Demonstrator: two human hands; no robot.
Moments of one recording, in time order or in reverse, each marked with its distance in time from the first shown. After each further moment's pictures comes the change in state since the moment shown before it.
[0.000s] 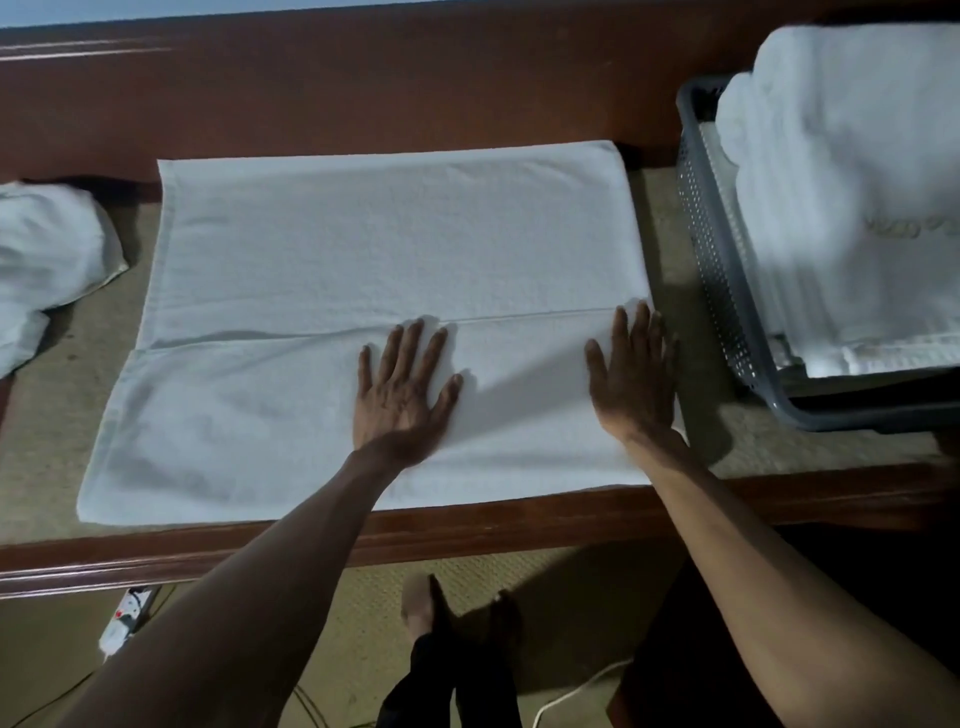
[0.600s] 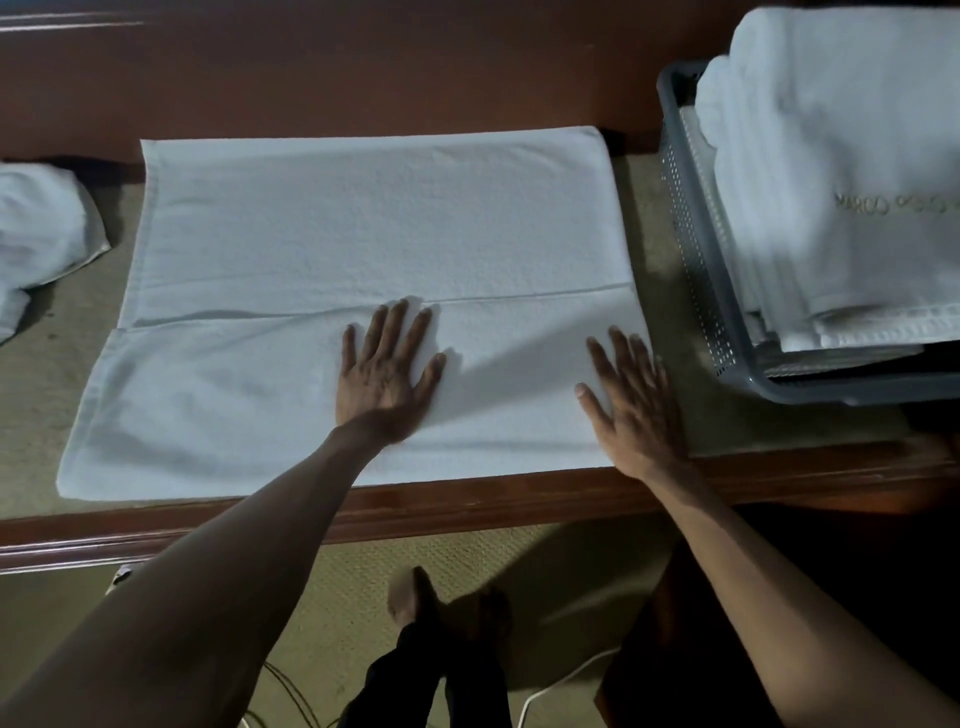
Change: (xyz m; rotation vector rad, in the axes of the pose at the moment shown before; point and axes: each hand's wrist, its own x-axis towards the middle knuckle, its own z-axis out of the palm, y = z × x) left_hand -0.002 0.002 -0.001 -0.005 0.027 0.002; right_hand -0.054 0.052 0.005 0.007 -0.062 -0.278
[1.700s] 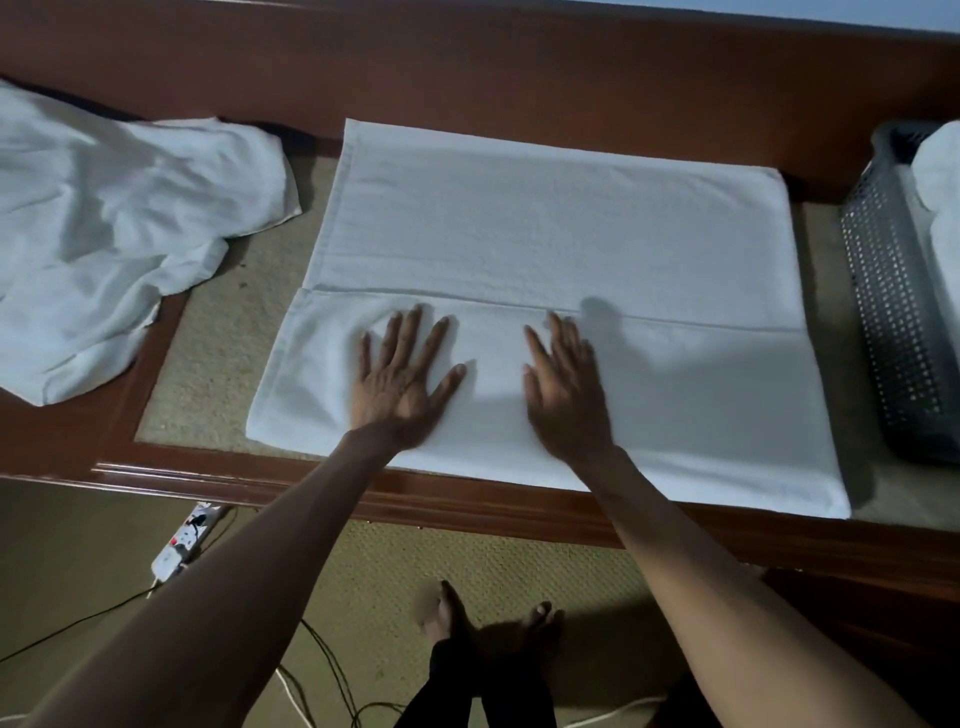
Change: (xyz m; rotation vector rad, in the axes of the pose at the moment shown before) left_hand -0.064 -0.163 -0.037 -0.032 -0.030 -0.177; right_hand 0.067 -0.259 0.063 0.116 0.263 -0.270
